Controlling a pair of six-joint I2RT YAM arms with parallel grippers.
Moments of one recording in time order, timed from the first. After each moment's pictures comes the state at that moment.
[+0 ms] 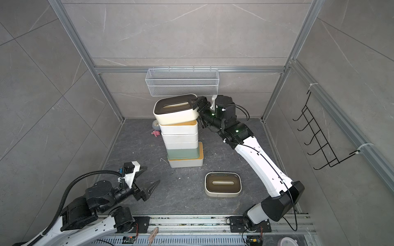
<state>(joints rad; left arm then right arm) -1.04 0.35 0.74 -0.65 -0.19 -0.20 0.56 1.51 1.74 -0.37 -0.20 1.28</state>
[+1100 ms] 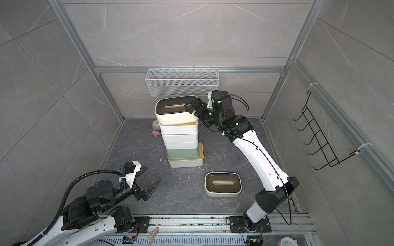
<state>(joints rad) -1.04 0.36 0.74 -0.65 -0.19 -0.20 0.56 1.61 1.95 -0.68 -0.19 0.95</state>
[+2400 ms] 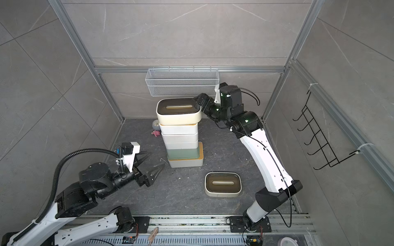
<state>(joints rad) -1.04 0.72 1.17 -0.58 -0.15 -0.27 0.50 1.61 2.08 -0.79 -0.17 0.80</state>
